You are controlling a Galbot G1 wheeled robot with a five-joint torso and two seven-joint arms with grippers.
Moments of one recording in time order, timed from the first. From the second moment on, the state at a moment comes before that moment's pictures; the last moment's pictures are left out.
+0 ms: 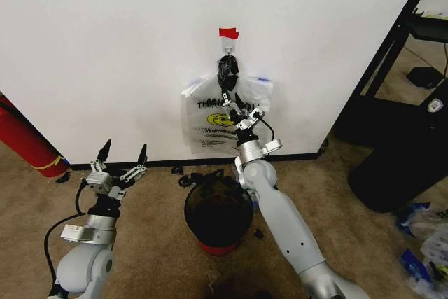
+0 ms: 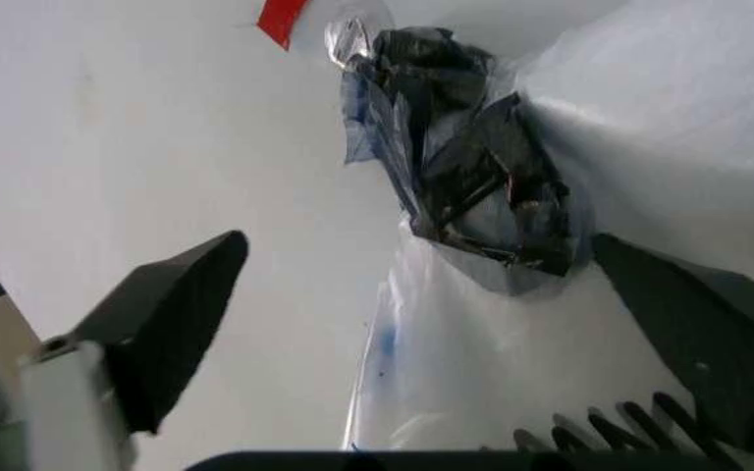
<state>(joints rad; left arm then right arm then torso) 1.44 -1.24 -0.66 -1.97 -0.40 -0.43 0.16 -0.65 1.57 0.16 1.29 1.08 0.27 -0.44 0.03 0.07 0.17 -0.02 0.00</state>
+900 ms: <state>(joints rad) 1.47 -1.25 -0.67 -1.98 -0.38 -0.45 0.16 -0.59 1.58 0.19 1.19 1.06 0.26 -0.48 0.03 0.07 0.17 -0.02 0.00</state>
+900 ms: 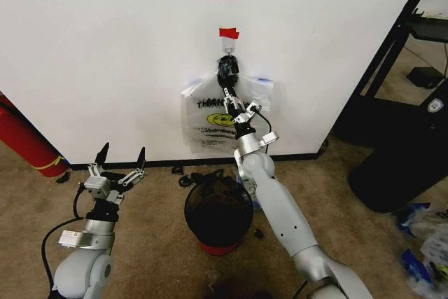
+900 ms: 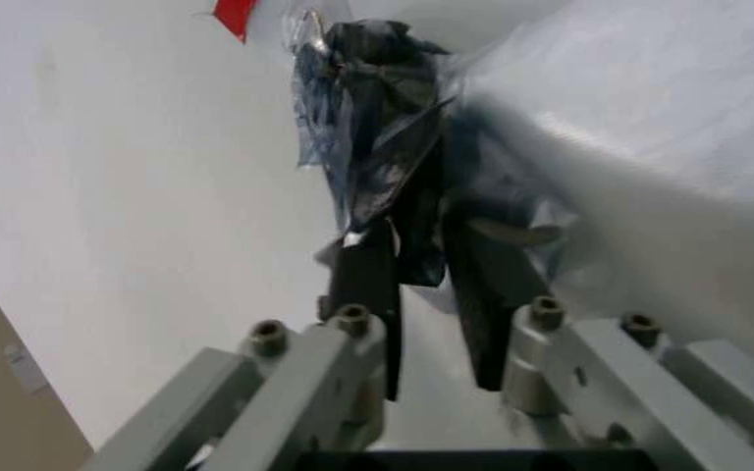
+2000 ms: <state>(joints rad) 1.52 -1.25 -0.69 -2.06 -0.38 -0.45 0.15 -1.01 1.43 0.25 1.39 0.95 0.26 -0.74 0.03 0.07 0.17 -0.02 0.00</state>
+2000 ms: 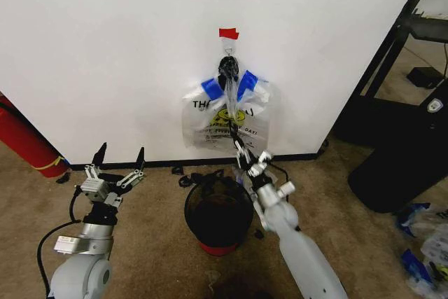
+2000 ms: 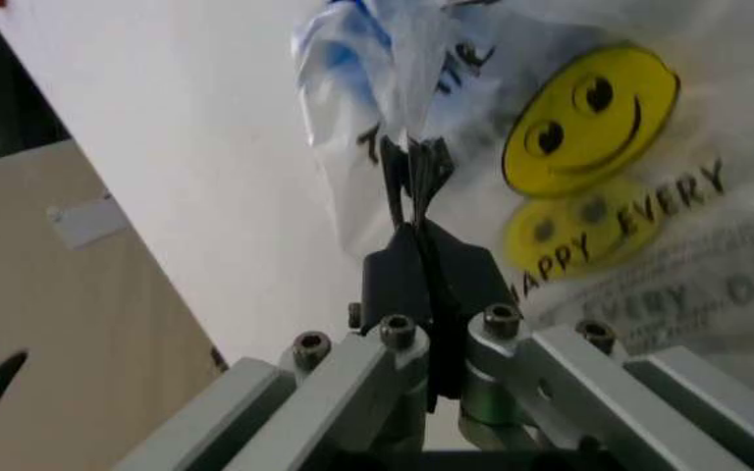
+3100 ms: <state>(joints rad) 1.58 -1.24 -0.68 -2.14 -0.38 -0.45 0.15 -1.29 1.37 0.47 1.42 0.84 0.24 -1.13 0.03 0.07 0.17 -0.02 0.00</state>
